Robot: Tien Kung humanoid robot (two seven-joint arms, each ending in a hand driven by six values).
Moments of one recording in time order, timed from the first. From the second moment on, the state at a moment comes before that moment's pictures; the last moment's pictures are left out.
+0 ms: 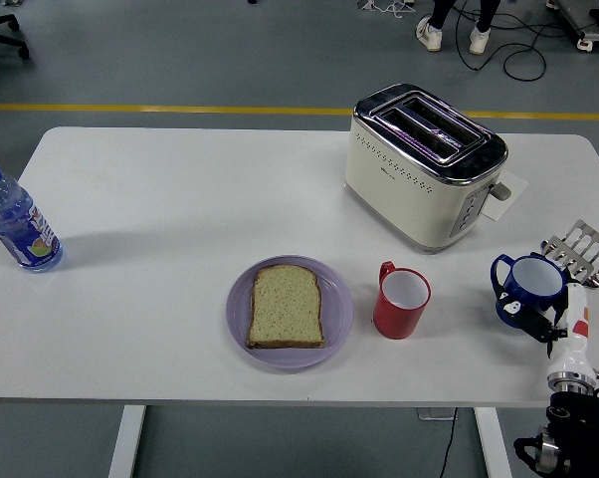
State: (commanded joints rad) left arm -0.07 0.00 -0.24 -0.20 0.02 0.21 0.05; right arm 0.19 -0.16 0.99 0.91 -0.81 -0.60 0.63
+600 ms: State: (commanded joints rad) left arm -0.08 0.00 -0.26 -0.20 0.02 0.21 0.05; right arm 0.21 -0.14 0.97 0.88 -0.79 -0.60 0.63
